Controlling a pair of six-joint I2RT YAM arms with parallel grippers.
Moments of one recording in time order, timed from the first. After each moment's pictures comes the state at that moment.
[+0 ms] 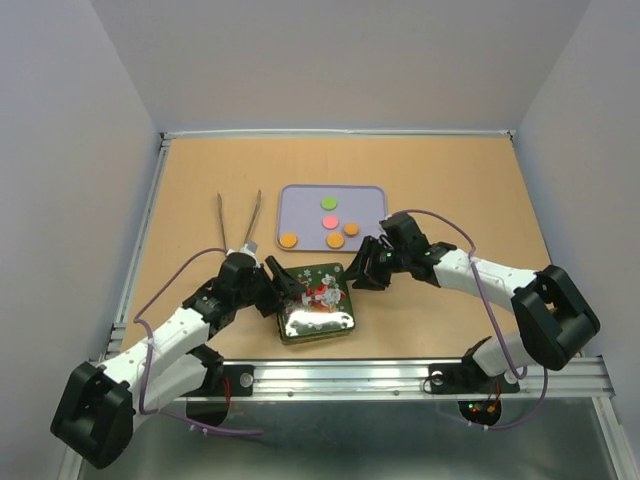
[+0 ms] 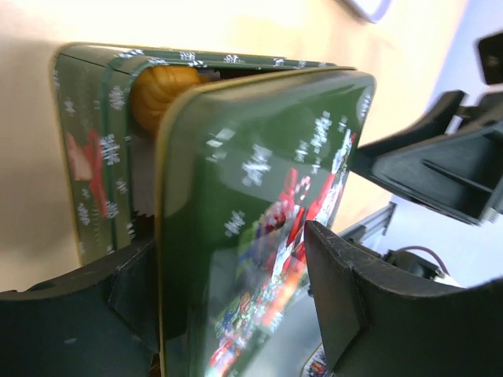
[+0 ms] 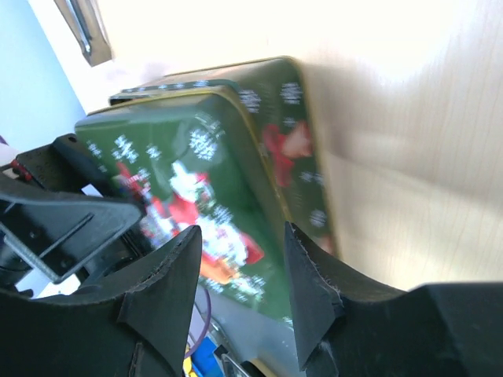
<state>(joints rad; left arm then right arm) -0.54 0.88 0.32 -0.16 0.24 -1.12 0.63 1.44 0.75 -0.14 -0.43 1.05</state>
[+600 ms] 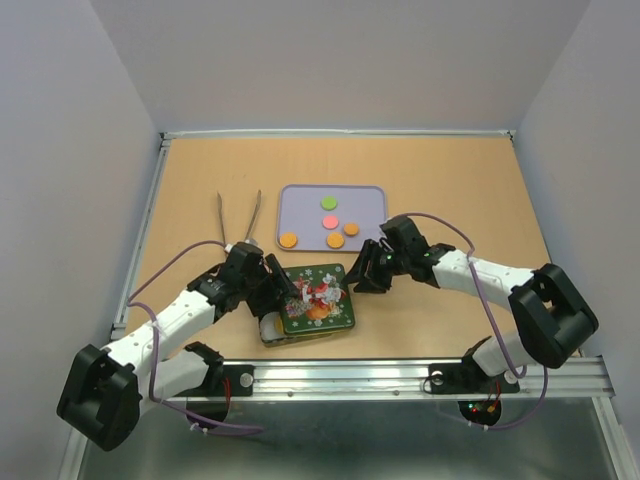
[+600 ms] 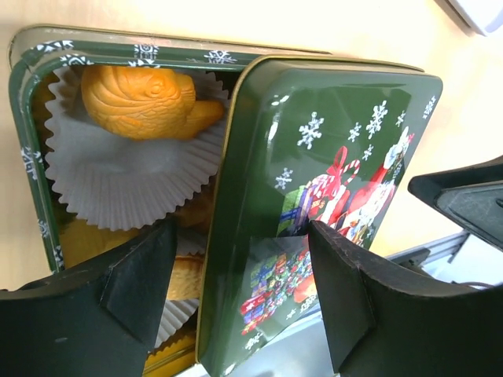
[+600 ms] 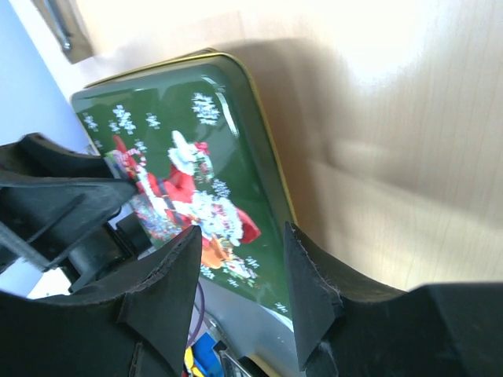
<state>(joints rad) -0.54 0.99 0.48 -0.42 0.14 -1.03 0.63 1.44 0.74 -0.15 -0.43 1.05</state>
